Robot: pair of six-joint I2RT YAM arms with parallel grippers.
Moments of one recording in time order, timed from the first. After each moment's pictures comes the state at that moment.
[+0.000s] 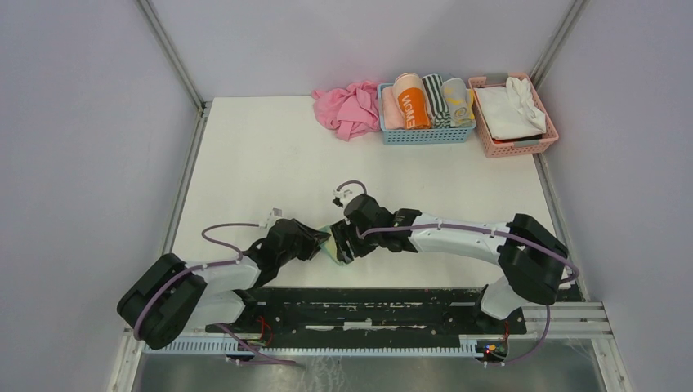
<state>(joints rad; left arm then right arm) -0.64 1.21 0.17 0.39 -0.08 -1.45 1.04 1.57 0.97 -0.29 -0.04 0.50</state>
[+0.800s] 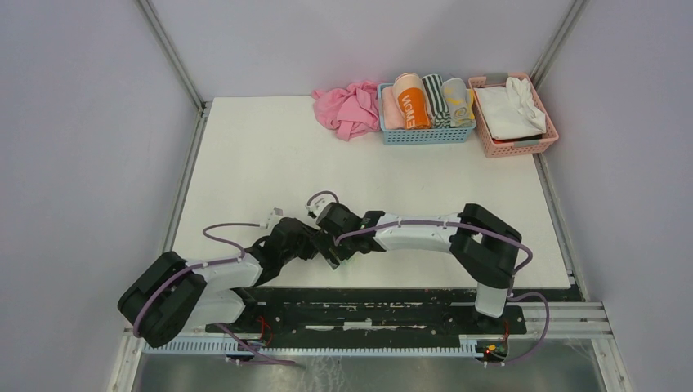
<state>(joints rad) -0.68 1.21 0.21 0.31 -0.13 -1.49 1.13 1.81 1.17 -0.36 0.12 0.32</state>
